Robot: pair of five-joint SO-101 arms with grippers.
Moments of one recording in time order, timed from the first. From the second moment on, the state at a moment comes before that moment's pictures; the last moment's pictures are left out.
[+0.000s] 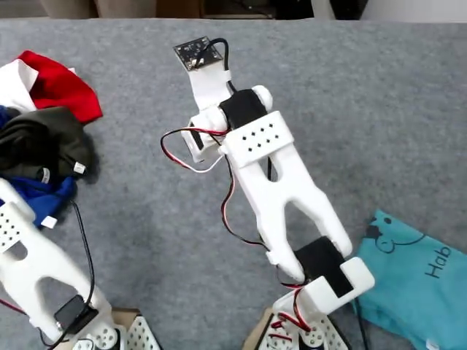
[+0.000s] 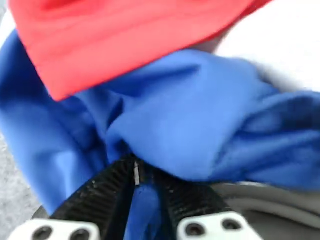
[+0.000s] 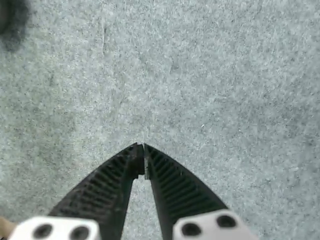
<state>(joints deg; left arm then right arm) -47.7 61.6 -79.6 89.3 -12.9 -32.5 4.3 -12.3 87.3 -13.0</state>
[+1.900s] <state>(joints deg) -49.9 40.8 -92.3 100.2 -0.9 -21.0 4.3 -12.3 90.1 -13.0</state>
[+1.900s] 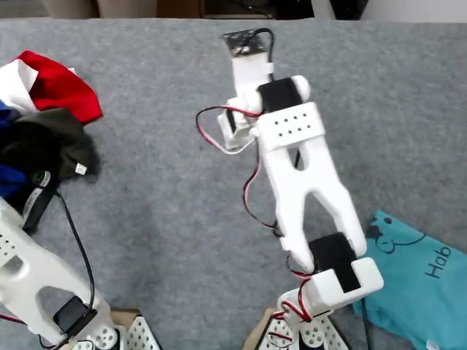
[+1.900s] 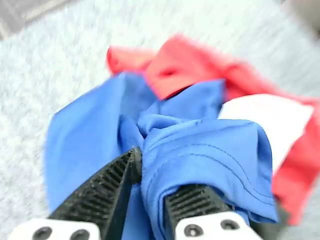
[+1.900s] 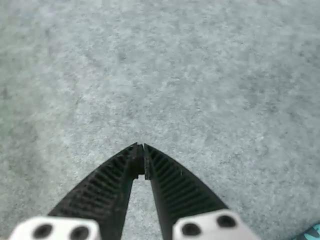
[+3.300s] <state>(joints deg) 16.0 -5.4 -16.8 100.1 8.1 7.9 4.3 -12.3 90.1 33.2</state>
